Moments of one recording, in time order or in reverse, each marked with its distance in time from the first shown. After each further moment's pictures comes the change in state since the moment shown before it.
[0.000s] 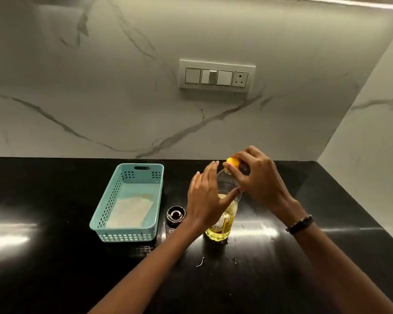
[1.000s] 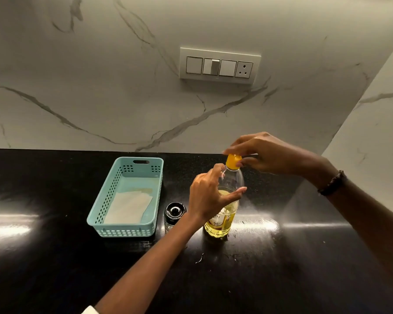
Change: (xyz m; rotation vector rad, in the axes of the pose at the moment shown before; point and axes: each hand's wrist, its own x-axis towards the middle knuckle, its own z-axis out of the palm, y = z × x) left_hand 0.010 -0.012 0.016 -0.109 0.090 0.054; right_hand 0.057 0.016 -0.041 -0.037 -0.563 -0.289
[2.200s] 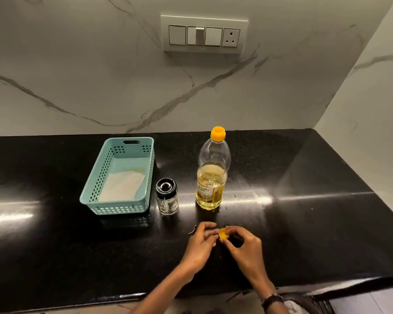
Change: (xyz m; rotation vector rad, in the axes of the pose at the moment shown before) left_hand -0.170 0.011 0.022 -0.778 -0.530 -0.920; right_hand -0.157 -0.069 0.278 0.611 0.495 0.789
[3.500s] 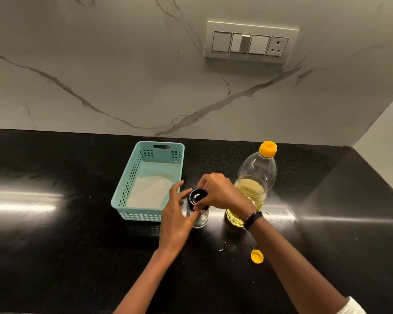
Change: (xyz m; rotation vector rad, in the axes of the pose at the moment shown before) left_hand 0.015 0.053 -0.125 0.387 0.530 0.425; right_hand 0.149 -0.183 0.066 -0.493 -0.525 -0.218
